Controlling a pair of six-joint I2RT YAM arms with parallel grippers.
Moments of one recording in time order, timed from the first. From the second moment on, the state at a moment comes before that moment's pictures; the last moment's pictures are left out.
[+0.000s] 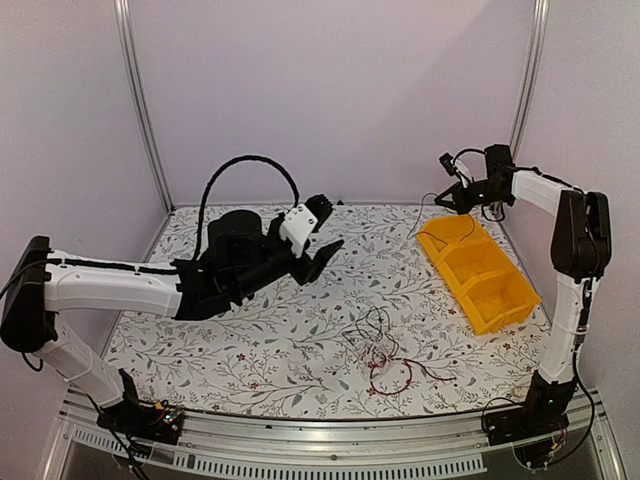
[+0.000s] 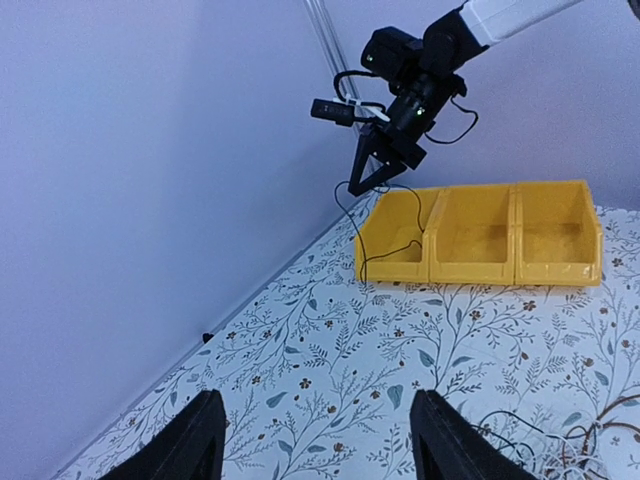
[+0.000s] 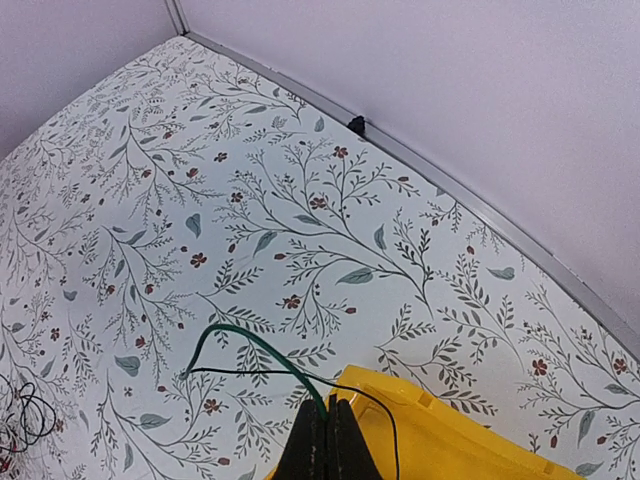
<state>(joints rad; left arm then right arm) -1.03 1.50 0.93 0.48 -0.28 0.32 0.03 2.07 1.76 -0.49 -0.72 -0.50</state>
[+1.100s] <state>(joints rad) -1.09 1.52 0.93 0.47 -0.30 0.35 -0.01 2.06 1.61 -0.53 -0.35 -0.51</state>
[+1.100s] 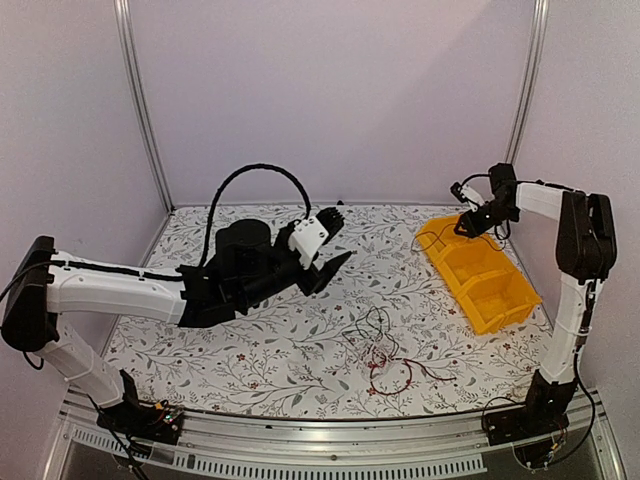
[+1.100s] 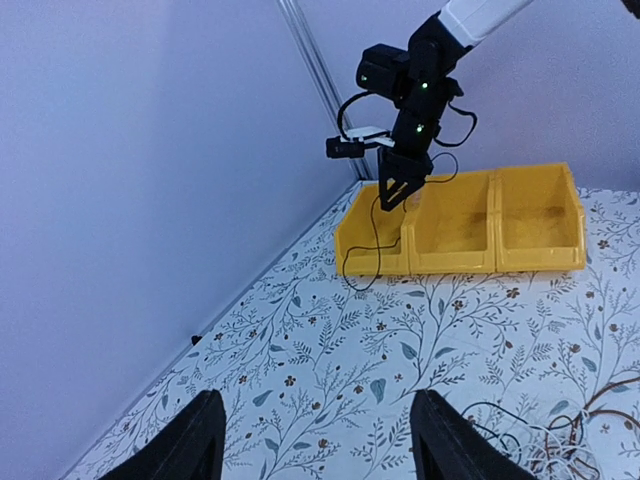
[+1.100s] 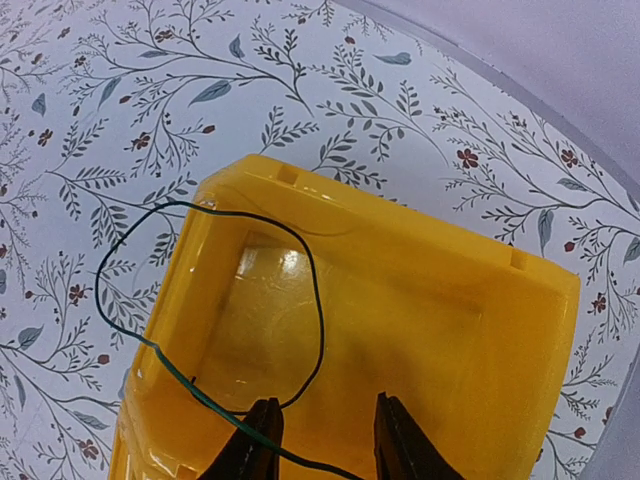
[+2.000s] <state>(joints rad) -1.13 1.52 0.93 0.47 -0.30 0.39 -0.01 1.81 1.39 -0.78 -0.12 -0.50</state>
